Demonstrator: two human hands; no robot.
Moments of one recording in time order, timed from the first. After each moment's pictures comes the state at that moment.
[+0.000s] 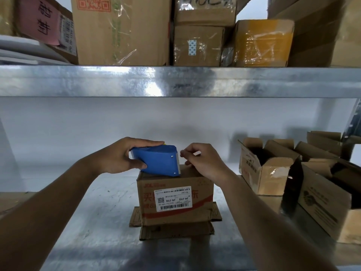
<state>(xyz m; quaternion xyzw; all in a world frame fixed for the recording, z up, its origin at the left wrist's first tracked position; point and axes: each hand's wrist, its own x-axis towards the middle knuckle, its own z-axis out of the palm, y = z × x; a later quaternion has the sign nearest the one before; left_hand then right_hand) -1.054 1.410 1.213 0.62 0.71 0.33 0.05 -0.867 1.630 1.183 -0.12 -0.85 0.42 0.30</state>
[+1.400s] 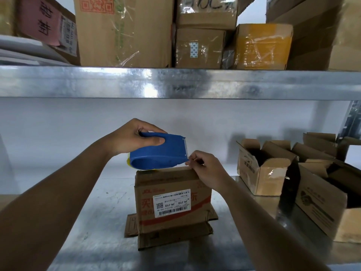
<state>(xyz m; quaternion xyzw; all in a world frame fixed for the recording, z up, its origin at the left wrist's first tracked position) -1.032 1.436 1.256 0.57 0.70 0.42 0.05 -0.868 1.644 1.154 -0.13 -0.88 0.35 0.29</state>
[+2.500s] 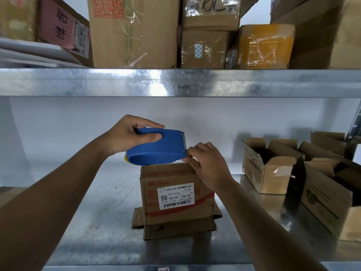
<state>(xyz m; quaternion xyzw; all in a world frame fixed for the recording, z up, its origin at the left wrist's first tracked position) -1.022 1.406 1.255 0.56 0.69 0.47 0.00 -0.860 1.623 1.162 -0.05 -0.92 0.02 0.38</state>
